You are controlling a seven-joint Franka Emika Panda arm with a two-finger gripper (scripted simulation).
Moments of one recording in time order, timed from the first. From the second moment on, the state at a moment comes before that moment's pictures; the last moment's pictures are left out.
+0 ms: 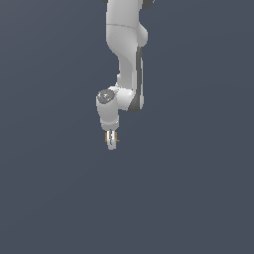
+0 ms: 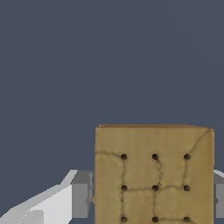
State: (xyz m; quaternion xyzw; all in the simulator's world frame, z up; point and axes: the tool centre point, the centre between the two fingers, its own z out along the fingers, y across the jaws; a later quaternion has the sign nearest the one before) arm -0.096 -0.080 0.012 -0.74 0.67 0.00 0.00
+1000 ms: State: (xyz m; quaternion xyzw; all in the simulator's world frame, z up) arm -0.095 -0.090 0.075 -0.74 0.67 0.00 0.00
